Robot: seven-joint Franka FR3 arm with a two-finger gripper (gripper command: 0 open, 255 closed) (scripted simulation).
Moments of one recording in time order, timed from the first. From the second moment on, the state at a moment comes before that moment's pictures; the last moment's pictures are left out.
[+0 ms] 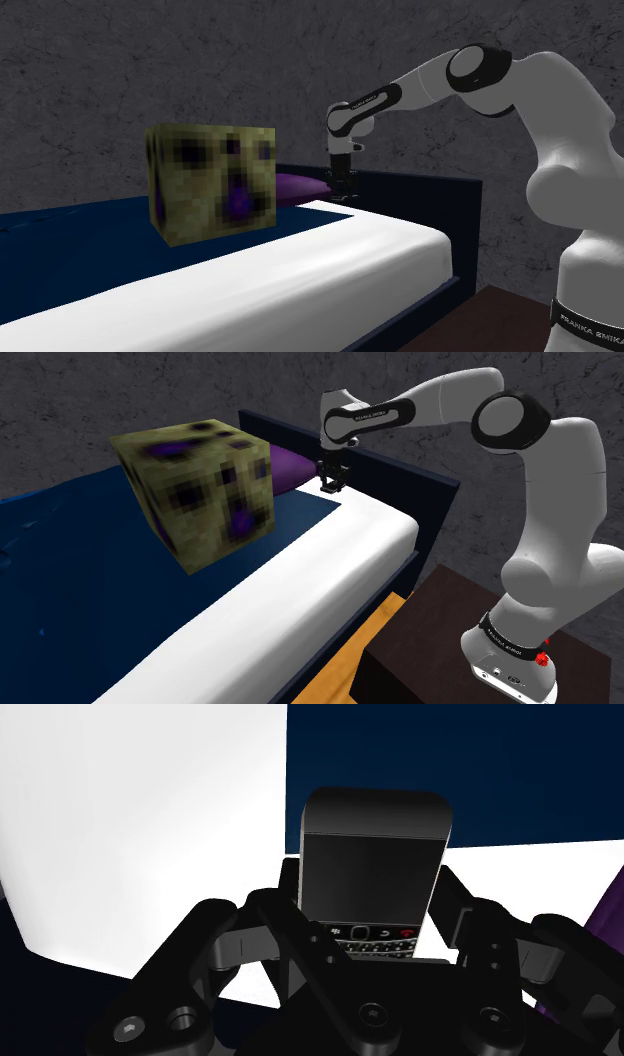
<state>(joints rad) -0.52 0.60 0.59 -1.43 -0.38 1.87 1.51</state>
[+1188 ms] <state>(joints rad) -0.52 0.64 0.58 -1.47 -0.40 1.95 1.53</state>
